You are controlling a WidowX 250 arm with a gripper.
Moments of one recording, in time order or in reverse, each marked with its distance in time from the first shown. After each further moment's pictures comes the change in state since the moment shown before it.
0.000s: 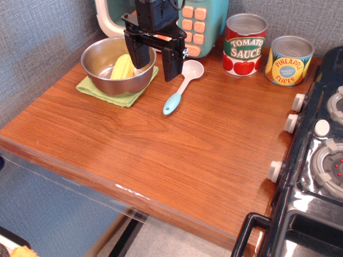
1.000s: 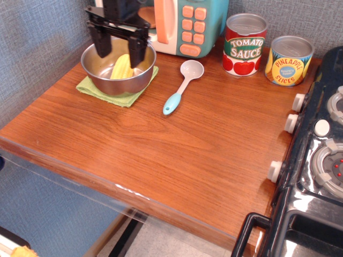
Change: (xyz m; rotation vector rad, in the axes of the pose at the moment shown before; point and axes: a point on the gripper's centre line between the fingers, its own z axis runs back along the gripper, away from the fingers) arm -0.005 0.082 -0.008 0.110 0.040 0.230
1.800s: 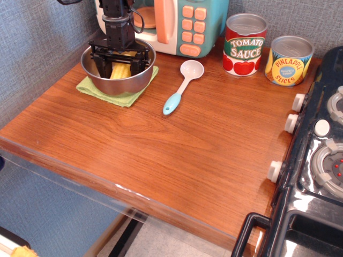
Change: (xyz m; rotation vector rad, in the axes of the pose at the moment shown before) arm 0.024 0.013 -0.068 -0.069 0.109 0.179
